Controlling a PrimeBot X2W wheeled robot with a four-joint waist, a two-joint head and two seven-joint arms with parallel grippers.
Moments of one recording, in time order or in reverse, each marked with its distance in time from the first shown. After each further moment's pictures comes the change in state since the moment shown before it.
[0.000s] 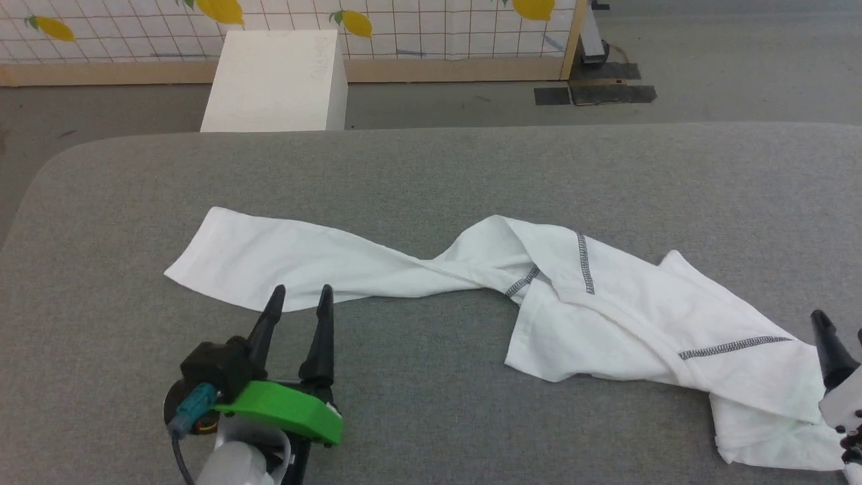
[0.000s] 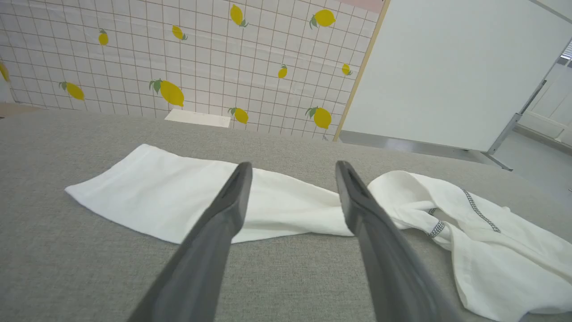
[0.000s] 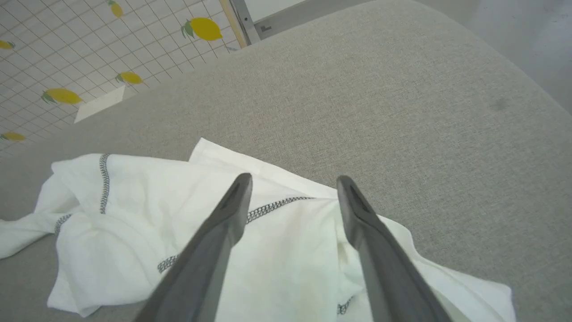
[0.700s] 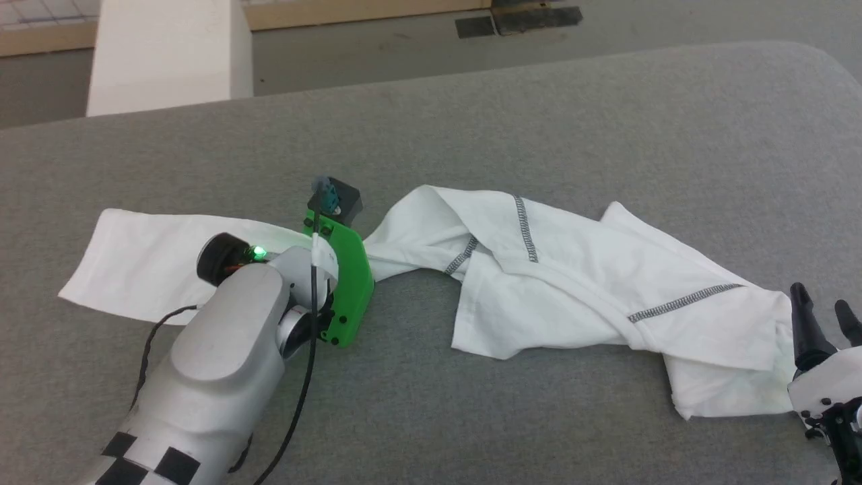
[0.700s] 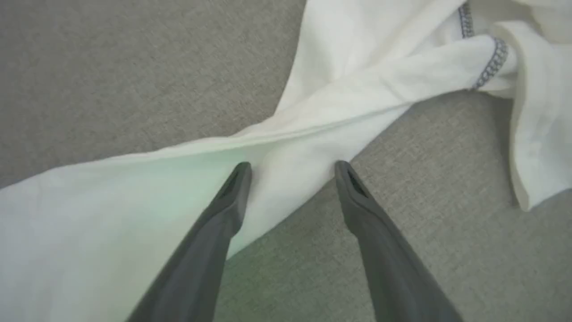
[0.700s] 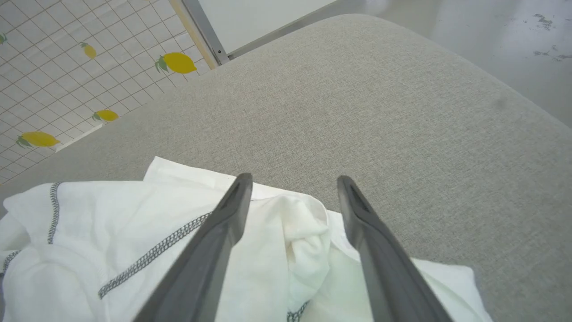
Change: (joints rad) left arm -0.618 0.200 -0.505 0.382 -0.189 -0.003 0.909; right arm -0.029 0.001 0.079 0.086 0.056 0.000 -0.255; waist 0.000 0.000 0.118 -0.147
